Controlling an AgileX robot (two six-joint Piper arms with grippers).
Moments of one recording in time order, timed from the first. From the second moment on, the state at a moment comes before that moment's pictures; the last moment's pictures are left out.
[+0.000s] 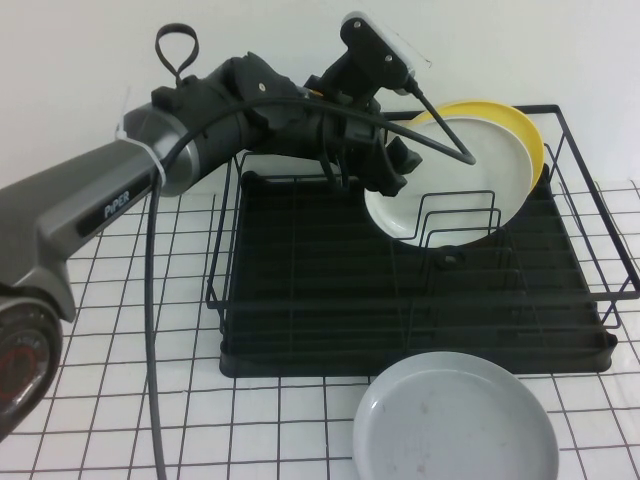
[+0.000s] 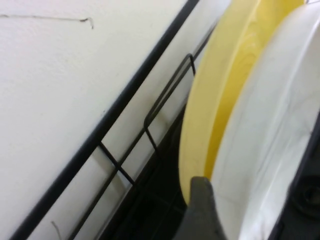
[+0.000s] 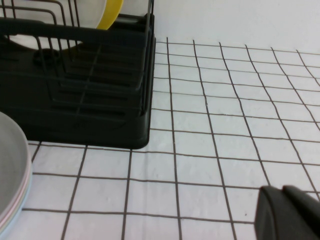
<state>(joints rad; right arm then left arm) -0.04 -0.01 0.02 0.04 0.41 -0.16 -0.47 2.07 -1.82 -0.75 0.50 1.10</state>
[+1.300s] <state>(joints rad) -0.04 -0.01 0.02 0.04 0.41 -0.16 -0.47 2.19 -1.82 -0.97 0.35 1.23</state>
